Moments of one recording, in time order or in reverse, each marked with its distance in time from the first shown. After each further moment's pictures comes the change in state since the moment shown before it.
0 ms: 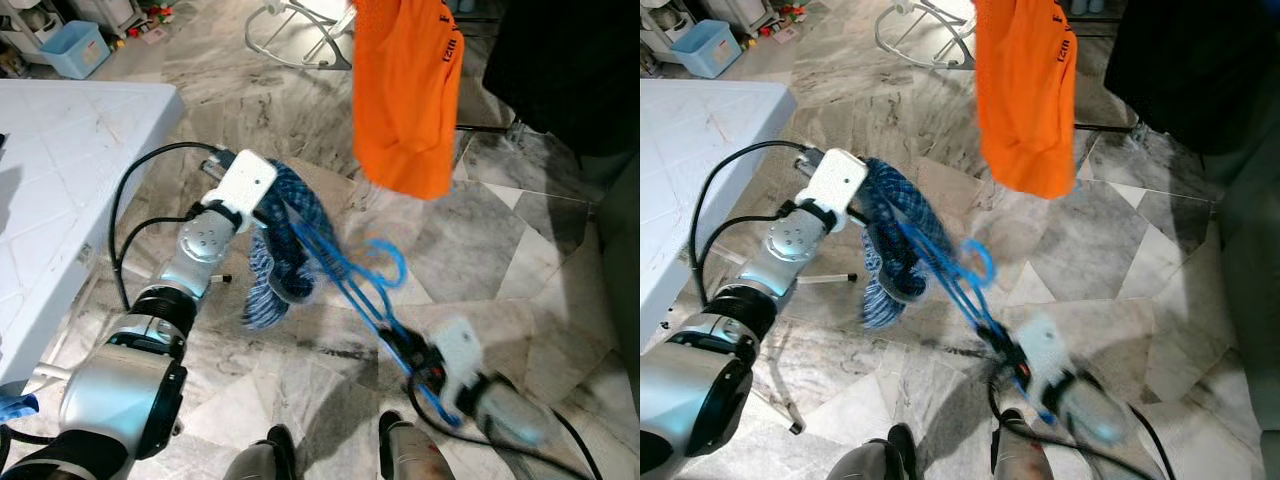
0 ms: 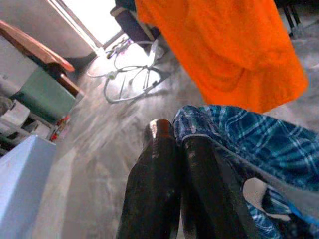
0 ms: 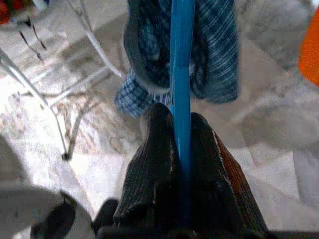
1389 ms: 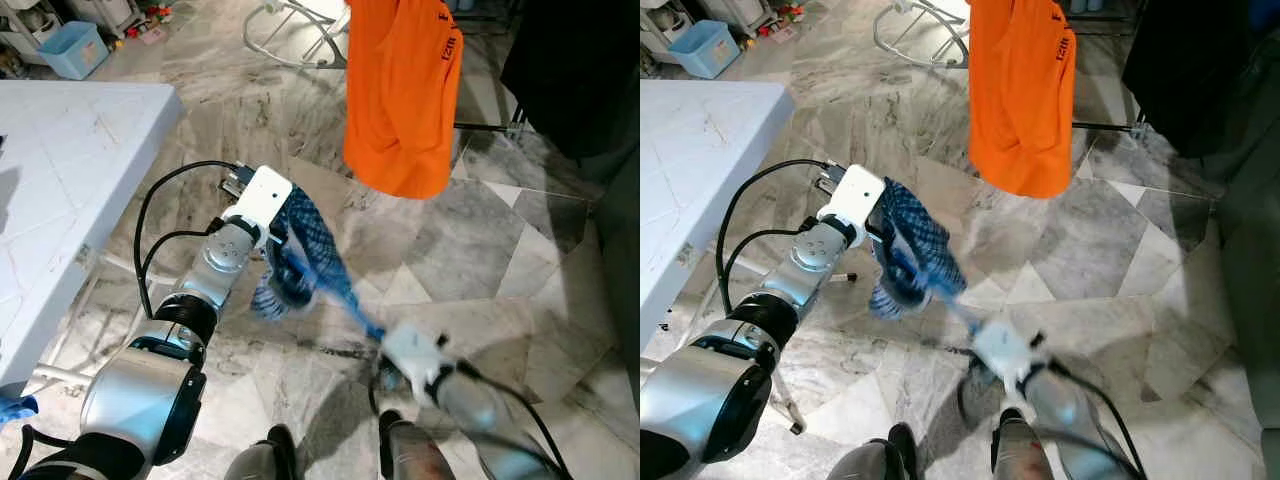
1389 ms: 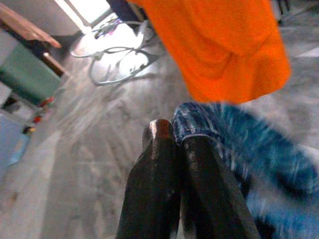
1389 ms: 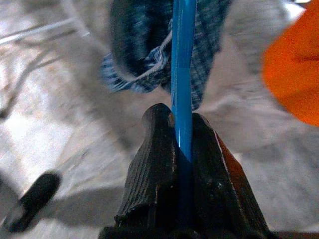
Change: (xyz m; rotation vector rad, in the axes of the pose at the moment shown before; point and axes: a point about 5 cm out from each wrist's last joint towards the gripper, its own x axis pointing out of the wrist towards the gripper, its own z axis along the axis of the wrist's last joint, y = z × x) left arm 0.002 -0.027 -0.006 -0.051 0.073 -0.019; right arm 0.047 -0.001 -0.004 -0.277 0.081 -0.108
